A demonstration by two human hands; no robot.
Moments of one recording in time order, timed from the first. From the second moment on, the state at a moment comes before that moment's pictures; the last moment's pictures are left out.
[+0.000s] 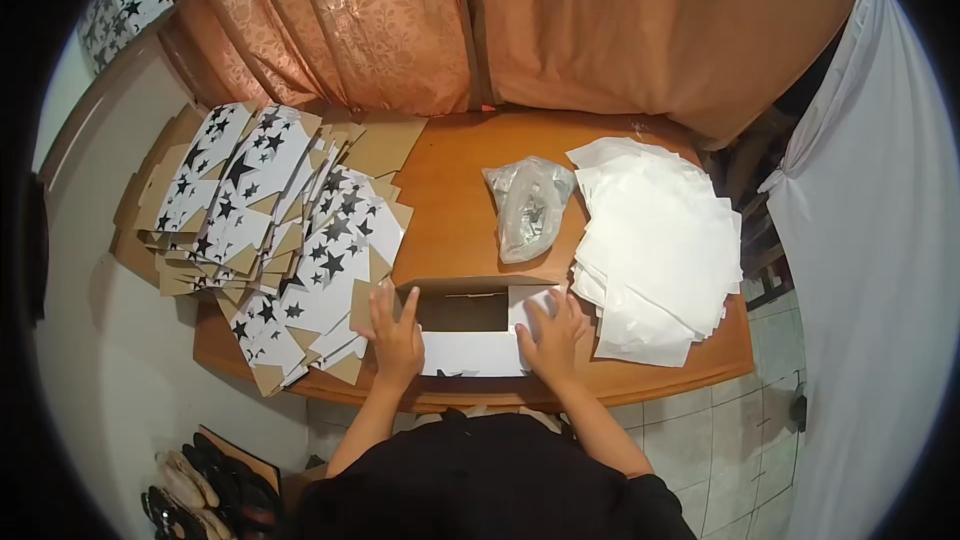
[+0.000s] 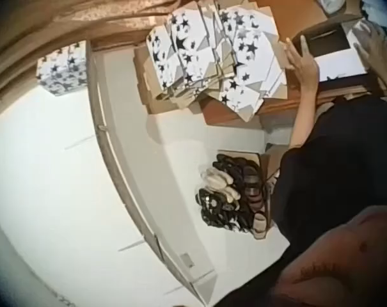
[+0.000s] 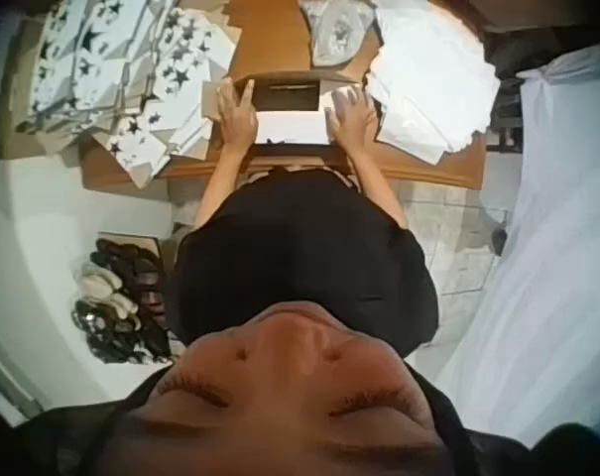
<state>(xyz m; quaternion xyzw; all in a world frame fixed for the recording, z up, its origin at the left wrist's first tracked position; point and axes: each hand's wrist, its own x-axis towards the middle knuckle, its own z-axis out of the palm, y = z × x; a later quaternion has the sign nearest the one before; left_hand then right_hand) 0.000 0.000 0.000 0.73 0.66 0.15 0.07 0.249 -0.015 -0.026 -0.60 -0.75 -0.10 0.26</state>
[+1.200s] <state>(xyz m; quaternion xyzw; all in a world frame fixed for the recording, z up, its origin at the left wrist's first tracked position) -0.048 0.029 -0.062 0.45 0.58 0.46 0.50 0.251 0.014 -0.018 -0.65 -0.49 0.28 0.50</state>
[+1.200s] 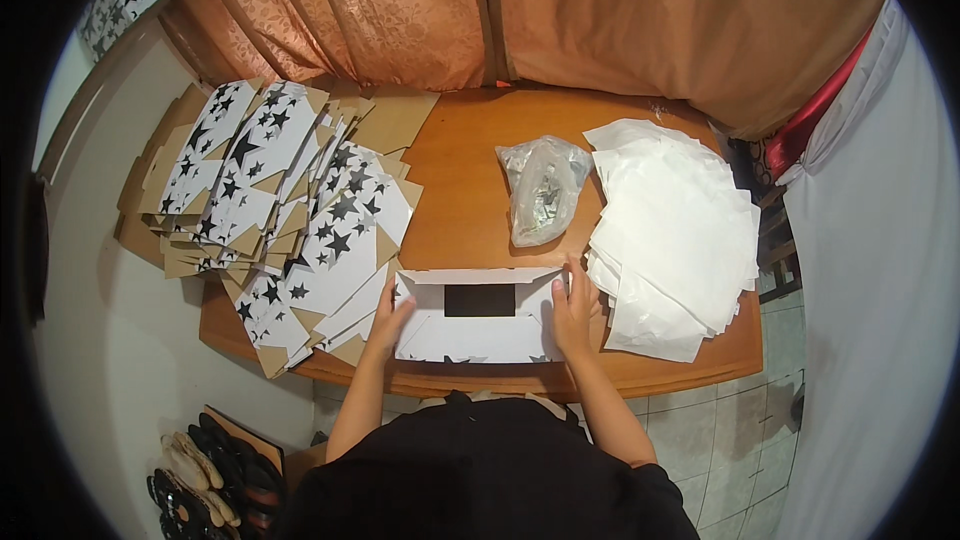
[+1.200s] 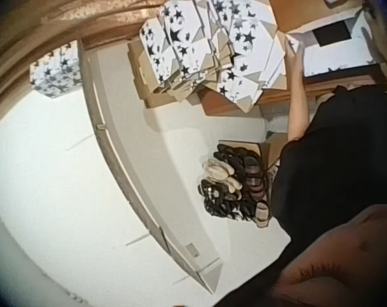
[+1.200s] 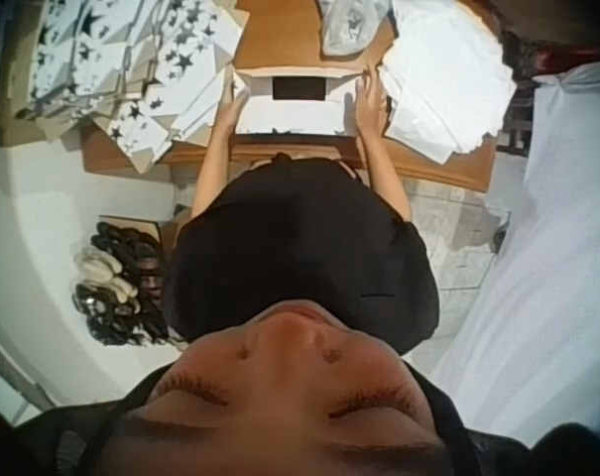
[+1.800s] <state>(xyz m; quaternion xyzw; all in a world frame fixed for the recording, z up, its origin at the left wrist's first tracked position) -0.008 0.029 0.000 0.59 0.72 0.28 0.24 0.248 0.018 0.000 -0.67 -0.62 0.26 0.32</state>
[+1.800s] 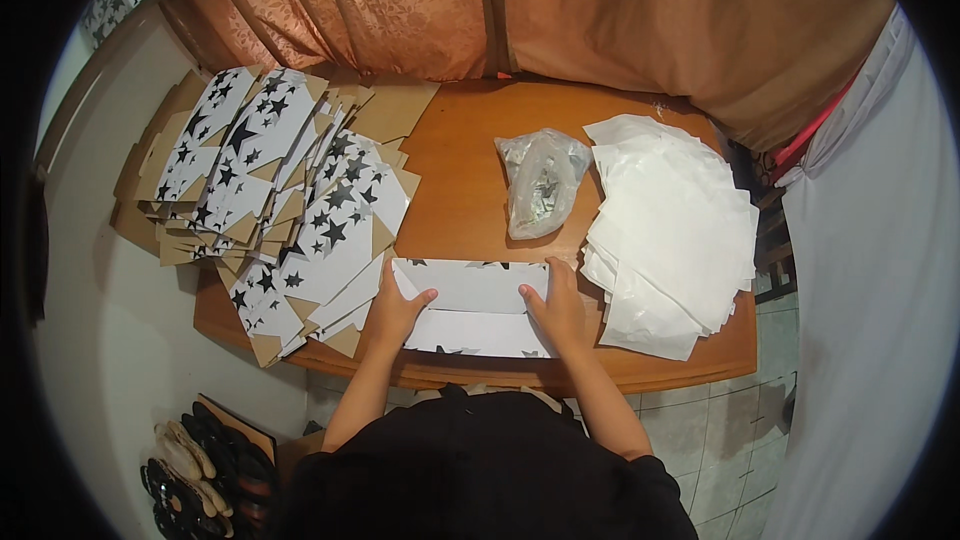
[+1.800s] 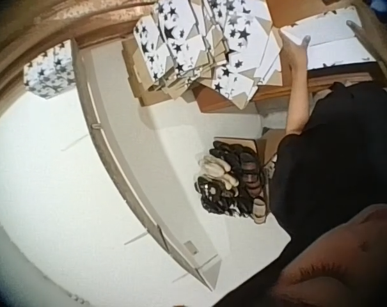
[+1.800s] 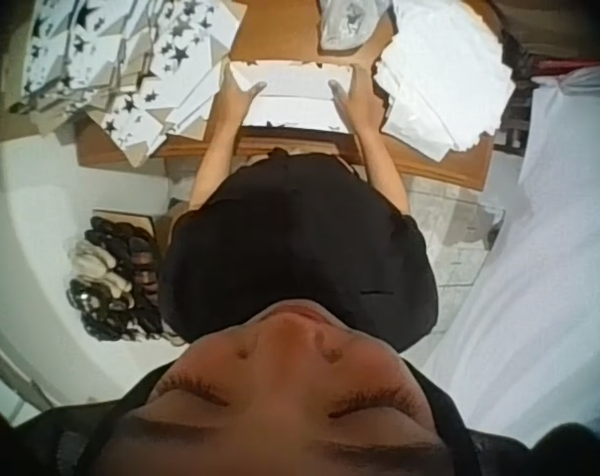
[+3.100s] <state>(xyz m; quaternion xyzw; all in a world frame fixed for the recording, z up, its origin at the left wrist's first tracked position) -0.048 -0.051 -0.080 0.51 0.55 0.51 0.42 0.252 -0.033 -0.066 -0.56 -0.43 0.40 0.59</state>
